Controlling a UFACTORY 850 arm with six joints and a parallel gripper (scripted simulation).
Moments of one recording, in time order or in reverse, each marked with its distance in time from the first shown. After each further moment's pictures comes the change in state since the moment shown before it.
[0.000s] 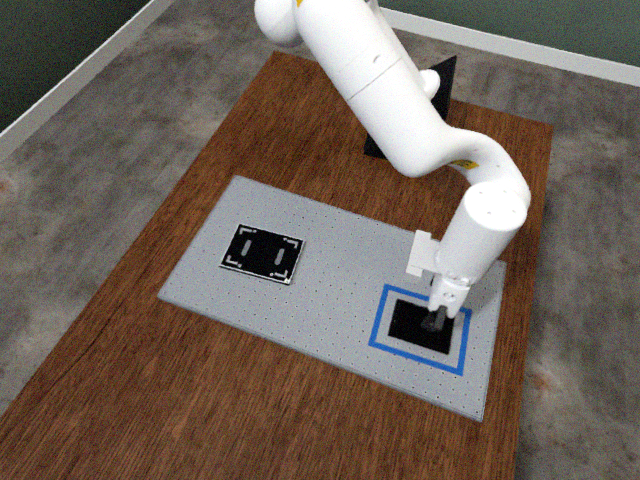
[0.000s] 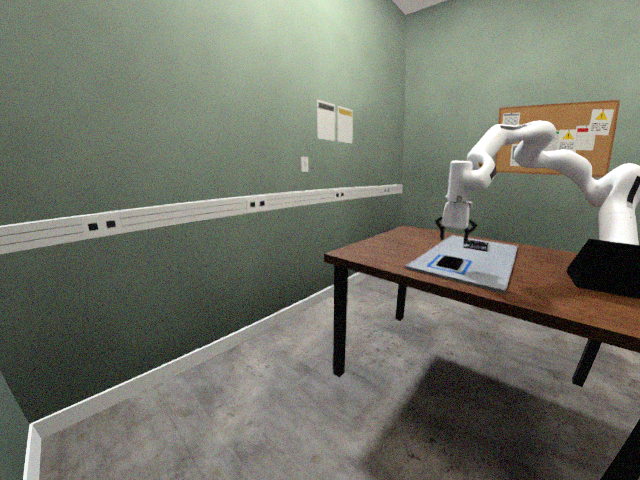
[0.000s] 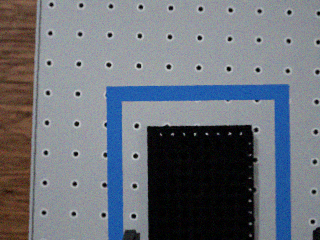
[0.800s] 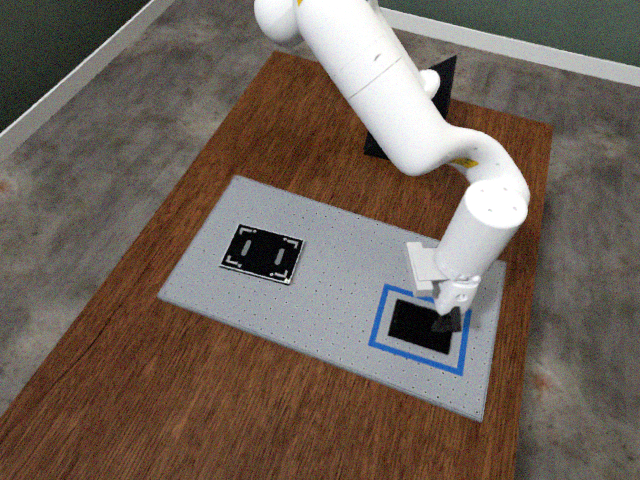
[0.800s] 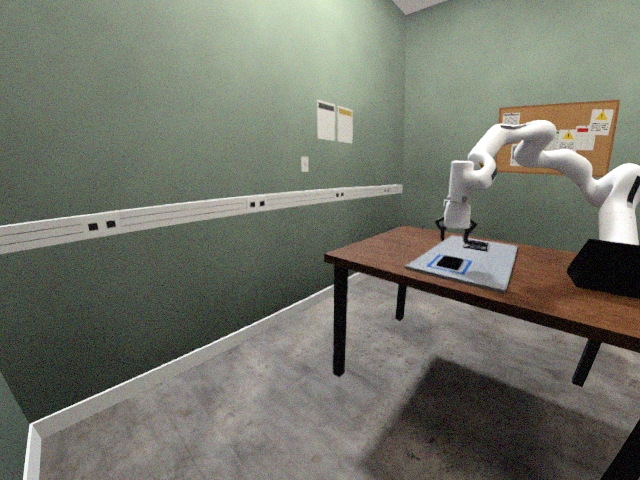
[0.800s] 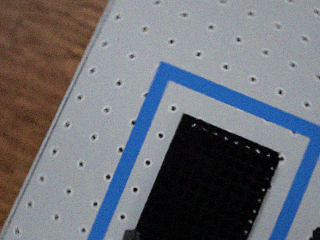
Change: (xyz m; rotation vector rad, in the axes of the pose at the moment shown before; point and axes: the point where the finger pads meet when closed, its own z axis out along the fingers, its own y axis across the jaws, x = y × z) arm 0.000 0.000 0.000 0.014 0.005 -0.420
